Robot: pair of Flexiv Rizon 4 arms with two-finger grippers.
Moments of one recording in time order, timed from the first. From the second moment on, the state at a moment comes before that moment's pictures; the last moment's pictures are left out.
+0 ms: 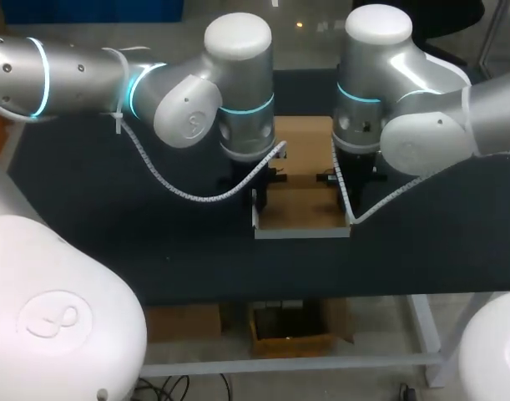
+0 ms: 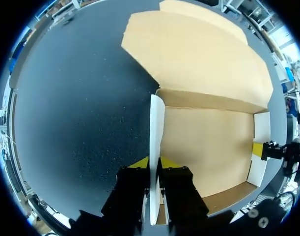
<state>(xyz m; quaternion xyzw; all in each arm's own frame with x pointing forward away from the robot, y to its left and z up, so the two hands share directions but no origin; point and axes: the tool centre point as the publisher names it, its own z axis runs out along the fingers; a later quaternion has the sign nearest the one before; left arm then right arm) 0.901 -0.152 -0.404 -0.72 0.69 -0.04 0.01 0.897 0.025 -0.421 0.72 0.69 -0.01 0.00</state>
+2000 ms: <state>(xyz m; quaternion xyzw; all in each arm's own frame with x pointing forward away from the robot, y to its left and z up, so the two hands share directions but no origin) 0.899 -0.125 -0.404 -0.71 0.70 0.01 0.07 0.872 -0.038 -0.339 0.42 0.88 0.24 0.01</state>
